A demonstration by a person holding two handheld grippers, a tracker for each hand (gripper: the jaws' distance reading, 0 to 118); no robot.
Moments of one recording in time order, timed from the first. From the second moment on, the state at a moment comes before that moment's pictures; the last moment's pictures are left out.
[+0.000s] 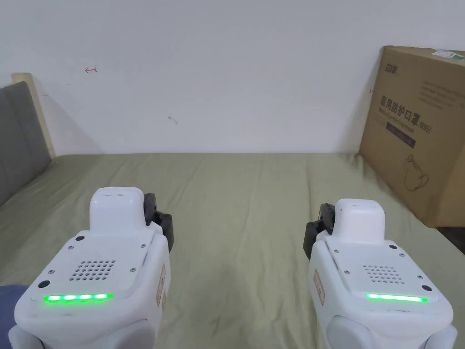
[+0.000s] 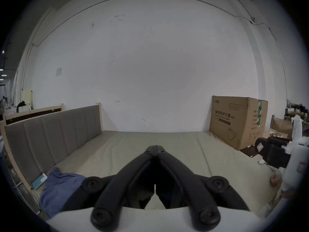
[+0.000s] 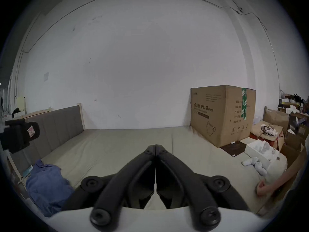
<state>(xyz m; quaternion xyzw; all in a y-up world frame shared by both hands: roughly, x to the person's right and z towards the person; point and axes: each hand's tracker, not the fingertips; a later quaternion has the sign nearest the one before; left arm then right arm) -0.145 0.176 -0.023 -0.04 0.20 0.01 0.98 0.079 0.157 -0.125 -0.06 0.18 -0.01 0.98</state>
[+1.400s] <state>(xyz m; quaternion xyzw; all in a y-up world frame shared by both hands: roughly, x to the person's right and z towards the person) -0.392 0.041 0.070 -0.27 0.40 0.23 0.85 -0.115 0.094 -0.118 -0.22 0.44 0.09 0.87</state>
